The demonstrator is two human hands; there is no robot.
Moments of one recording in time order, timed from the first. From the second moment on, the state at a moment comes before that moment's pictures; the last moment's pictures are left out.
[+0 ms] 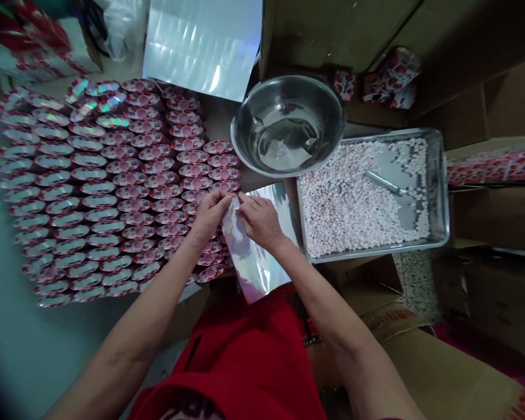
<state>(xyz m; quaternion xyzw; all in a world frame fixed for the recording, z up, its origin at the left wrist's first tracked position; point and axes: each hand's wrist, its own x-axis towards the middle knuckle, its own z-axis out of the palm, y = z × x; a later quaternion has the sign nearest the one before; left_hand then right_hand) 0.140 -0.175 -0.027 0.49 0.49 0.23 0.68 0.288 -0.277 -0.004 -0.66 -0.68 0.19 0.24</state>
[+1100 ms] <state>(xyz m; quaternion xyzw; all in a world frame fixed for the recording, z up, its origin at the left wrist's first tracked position) 0.146 -0.159 -0.015 0.72 0.52 0.22 0.41 0.248 -0.337 0.073 -0.72 -0.49 0.20 0.44</state>
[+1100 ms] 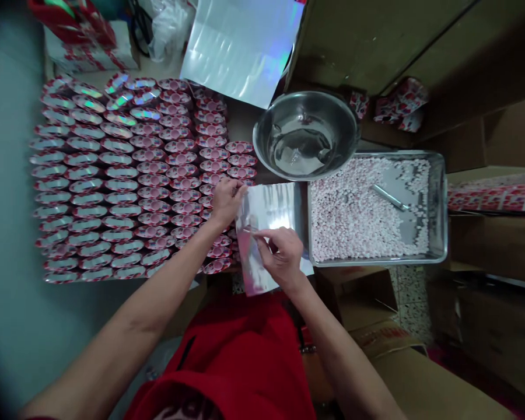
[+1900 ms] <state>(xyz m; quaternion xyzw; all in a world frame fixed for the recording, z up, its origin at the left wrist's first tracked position) -0.015 -0.281 0.030 0.16 0.53 0.30 0.78 0.128 -0.321 0.090 -0.62 -0.02 0.62 0.48</state>
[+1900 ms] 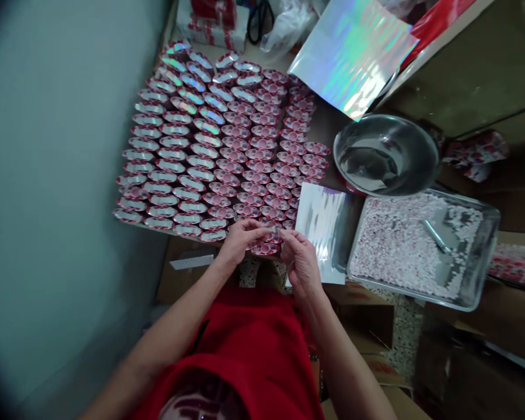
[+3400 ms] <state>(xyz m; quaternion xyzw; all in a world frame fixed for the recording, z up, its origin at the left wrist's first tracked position) -0.152 -0.224 -0.008 0.49 0.76 0.29 0.33 -0.004 -0.255 -0.012 -0.89 -0.24 0.25 0.31</state>
